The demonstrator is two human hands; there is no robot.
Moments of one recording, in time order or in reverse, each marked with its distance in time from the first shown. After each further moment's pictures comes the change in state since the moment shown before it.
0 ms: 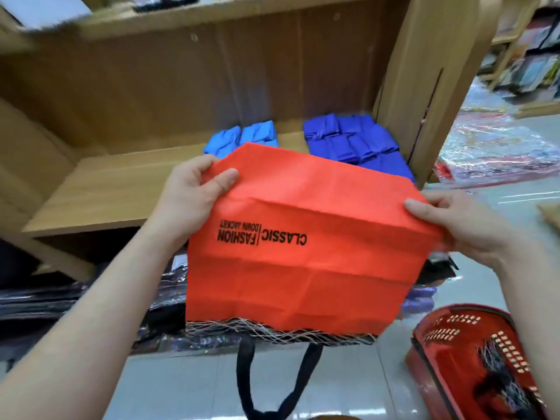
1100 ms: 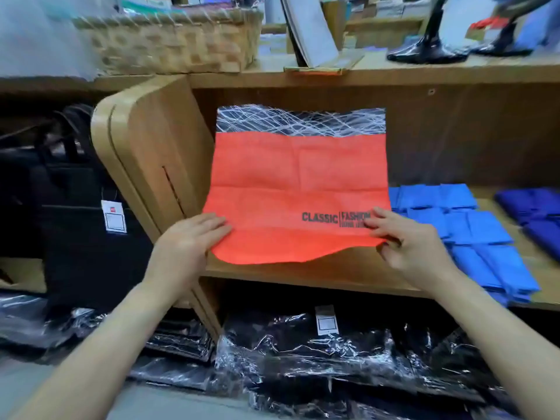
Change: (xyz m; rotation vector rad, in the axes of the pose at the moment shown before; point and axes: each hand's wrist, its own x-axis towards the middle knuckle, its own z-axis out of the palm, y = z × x) left_hand 0.039 -0.241 -0.403 1.015 0.105 0.448; right_hand 0.219 -0.064 0.420 -0.741 0.150 -0.920
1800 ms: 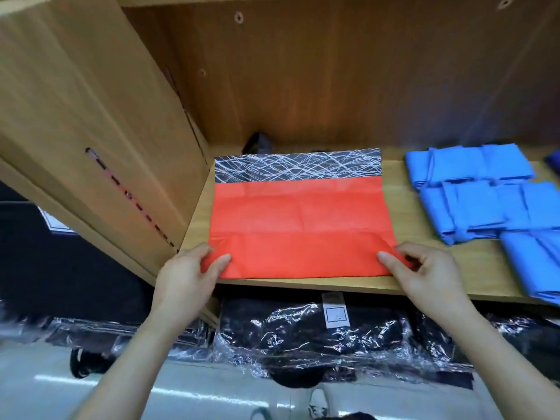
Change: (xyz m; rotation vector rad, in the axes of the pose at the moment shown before) left_hand -0.011 -0.004 0.096 -0.320 -0.278 -0.647; right_hand -0.035 0.037 0.061 0.101 -0.066 0.533
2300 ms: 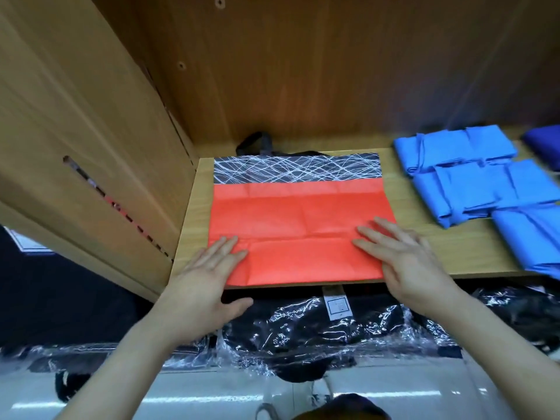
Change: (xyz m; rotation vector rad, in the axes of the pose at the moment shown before) left_hand 0.018 -0.023 0.005 0.269 -0.438 0.479; right_hand -0.004 -0.008 0.013 -0.526 -0.272 -0.225
